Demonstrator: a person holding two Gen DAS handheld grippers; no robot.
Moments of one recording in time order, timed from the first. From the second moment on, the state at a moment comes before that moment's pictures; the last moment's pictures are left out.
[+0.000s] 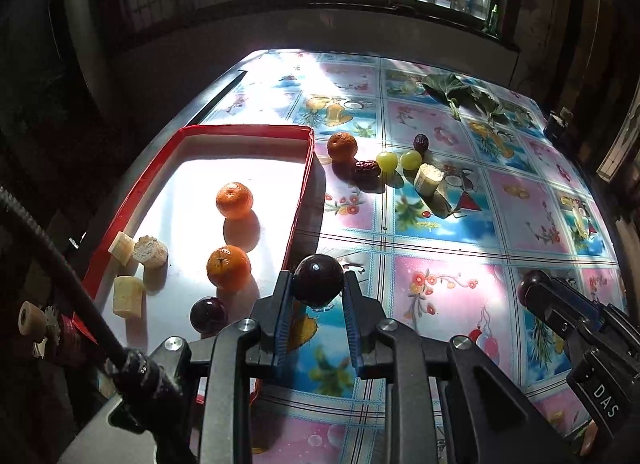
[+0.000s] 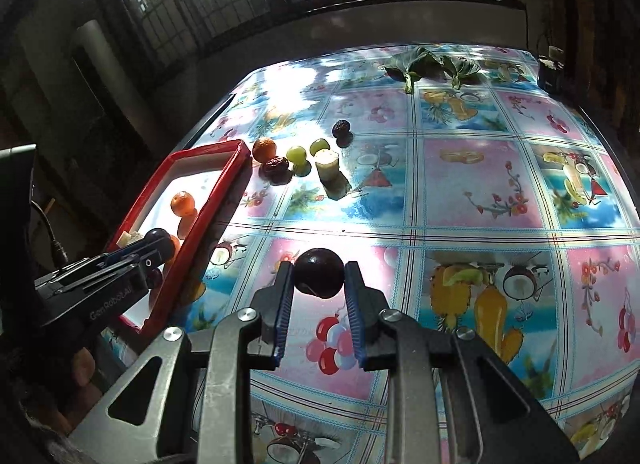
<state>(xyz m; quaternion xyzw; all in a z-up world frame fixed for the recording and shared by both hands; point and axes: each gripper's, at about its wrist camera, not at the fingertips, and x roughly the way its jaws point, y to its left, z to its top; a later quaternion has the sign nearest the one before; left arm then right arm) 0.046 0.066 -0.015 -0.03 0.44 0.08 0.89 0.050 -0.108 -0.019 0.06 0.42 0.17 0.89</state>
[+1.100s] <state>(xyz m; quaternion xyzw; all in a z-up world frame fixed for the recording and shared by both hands) 0.037 0.201 -0.010 -0.11 0.44 0.19 0.87 0.069 -0.040 -0.026 0.05 0.44 0.24 0.87</state>
